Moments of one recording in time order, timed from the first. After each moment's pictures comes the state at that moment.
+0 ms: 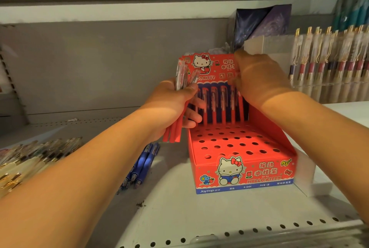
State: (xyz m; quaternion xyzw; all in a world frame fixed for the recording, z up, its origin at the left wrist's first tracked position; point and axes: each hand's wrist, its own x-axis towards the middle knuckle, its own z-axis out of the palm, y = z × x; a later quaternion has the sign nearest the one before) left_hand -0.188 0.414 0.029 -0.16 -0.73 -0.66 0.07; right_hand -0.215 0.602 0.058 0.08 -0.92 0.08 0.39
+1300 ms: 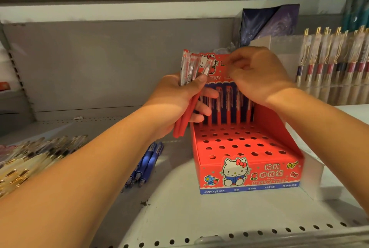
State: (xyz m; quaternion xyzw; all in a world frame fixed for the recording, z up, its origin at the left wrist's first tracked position) left_hand -0.179 0.416 0.034 -0.21 -0.69 -0.68 0.08; right_hand -0.205 0.591 0.064 0.17 -0.84 0.39 0.34
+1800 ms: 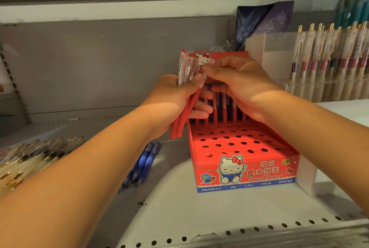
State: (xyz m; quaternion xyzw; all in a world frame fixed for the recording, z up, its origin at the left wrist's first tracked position) left_hand -0.177 0.422 0.034 -0.20 -0.68 -0.70 0.07; right_hand -0.206 0.570 0.046 0.25 -0.65 0.70 0.15
